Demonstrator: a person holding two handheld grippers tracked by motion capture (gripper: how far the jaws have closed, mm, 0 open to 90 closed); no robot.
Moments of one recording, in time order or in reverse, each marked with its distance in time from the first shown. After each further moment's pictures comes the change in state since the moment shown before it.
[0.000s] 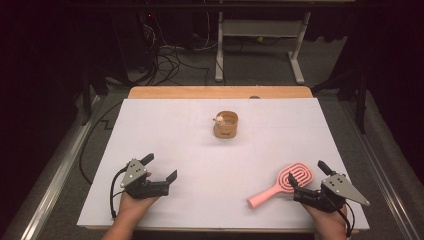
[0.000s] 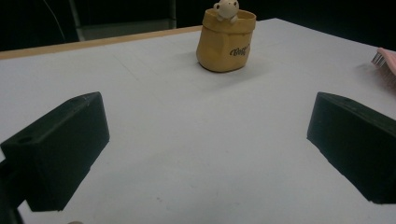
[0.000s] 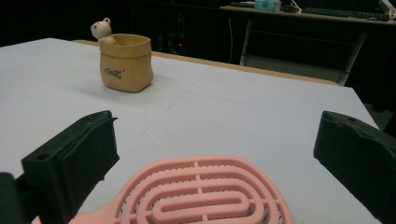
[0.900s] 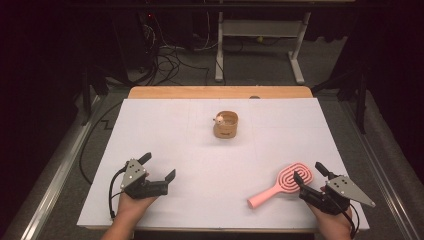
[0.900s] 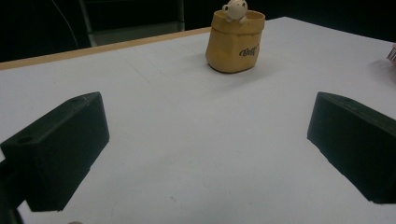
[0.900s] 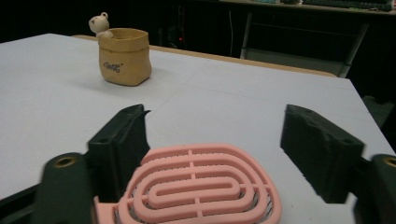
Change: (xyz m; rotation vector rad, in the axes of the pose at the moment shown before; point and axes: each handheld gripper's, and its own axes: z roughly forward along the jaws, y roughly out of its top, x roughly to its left) left arm 0.002 -0.001 -0.002 -0.005 0.028 0.009; right arm -0.006 -0.001 -0.008 0.025 0.007 0.017
